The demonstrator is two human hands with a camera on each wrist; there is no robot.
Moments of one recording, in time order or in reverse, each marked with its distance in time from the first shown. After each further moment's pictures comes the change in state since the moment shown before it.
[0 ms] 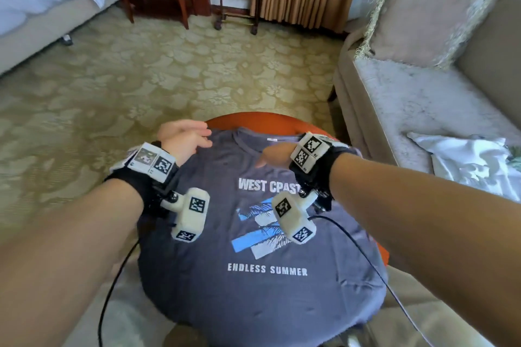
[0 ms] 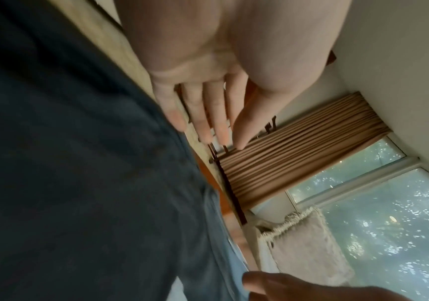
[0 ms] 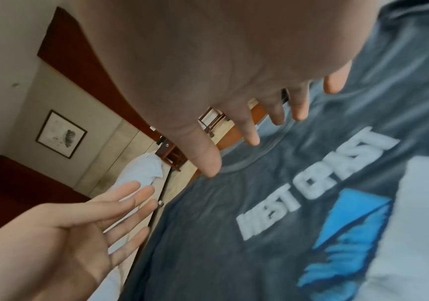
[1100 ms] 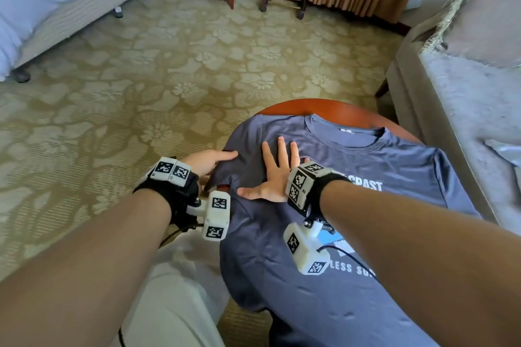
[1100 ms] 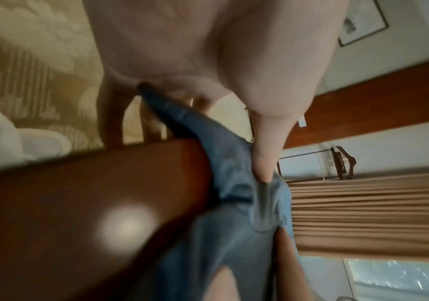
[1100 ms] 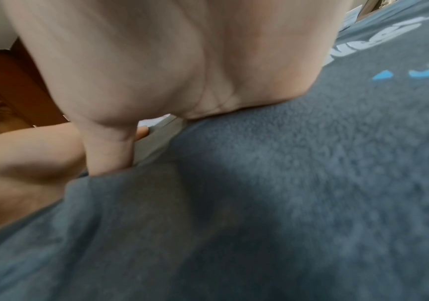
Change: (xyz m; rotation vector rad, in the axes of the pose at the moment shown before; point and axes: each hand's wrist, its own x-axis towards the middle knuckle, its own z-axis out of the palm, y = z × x) left_hand 0.001 -0.093 -0.101 -0.083 -0.168 -0.515; right_hand 0.049 -0.089 0.143 -0.436 0.049 -0.125
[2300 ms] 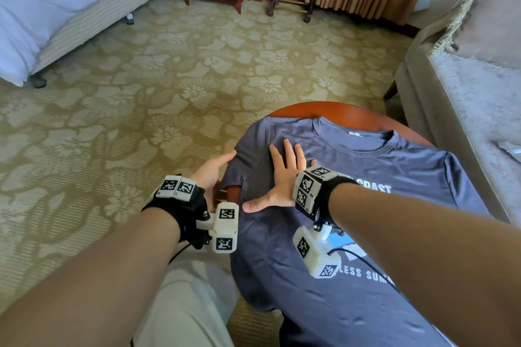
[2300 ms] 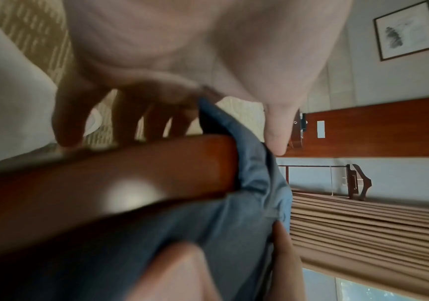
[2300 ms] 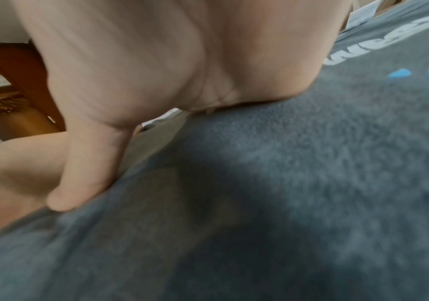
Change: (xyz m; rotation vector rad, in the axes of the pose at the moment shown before) left_hand -0.007 -0.020 0.002 -0.306 -0.054 -0.108; right_hand -0.008 -0.003 -0.005 -0.008 -0.027 -0.031
